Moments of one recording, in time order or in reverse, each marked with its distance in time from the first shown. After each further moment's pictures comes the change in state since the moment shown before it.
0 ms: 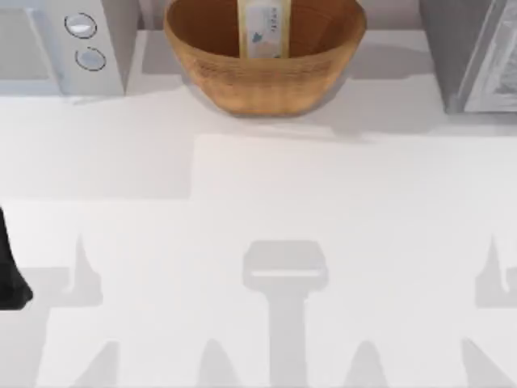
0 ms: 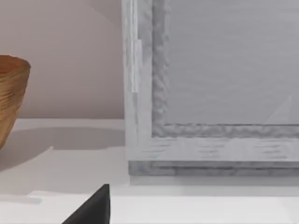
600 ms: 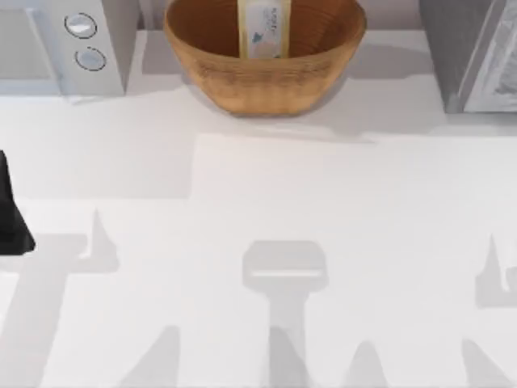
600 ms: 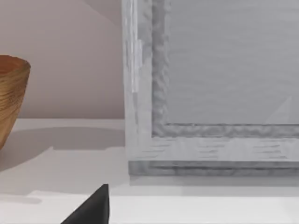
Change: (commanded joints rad) left arm -0.108 0.351 0.210 0.118 -0.081 0.012; right arm 0.000 0.000 0.000 0.000 0.000 0.000
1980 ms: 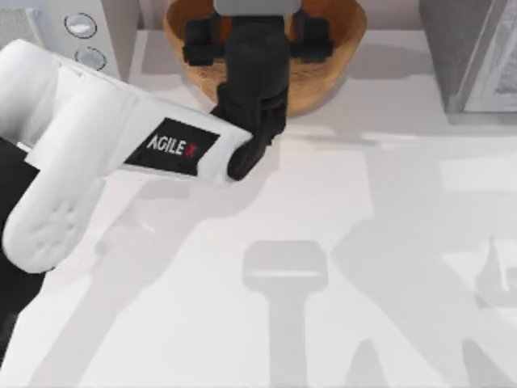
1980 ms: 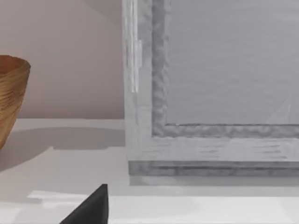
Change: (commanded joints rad) left arm -0.513 1.995 1.256 0.763 -0.497 -0.008; right arm 0.000 0.000 0.000 0.000 0.000 0.000
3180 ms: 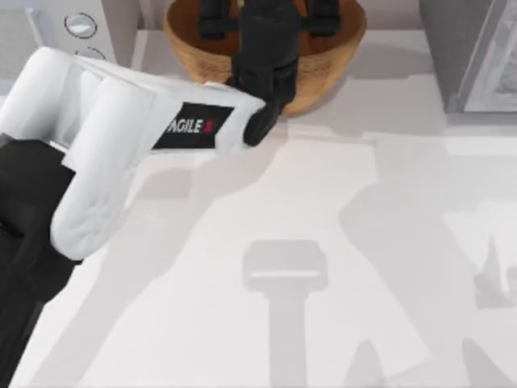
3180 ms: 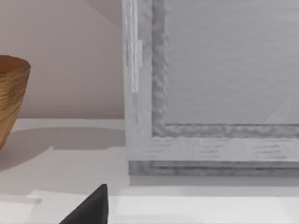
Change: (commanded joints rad) left arm 0.043 0.174 0.293 -0.122 0.045 -0.002; right arm 0.000 0.000 0.000 0.000 0.000 0.000
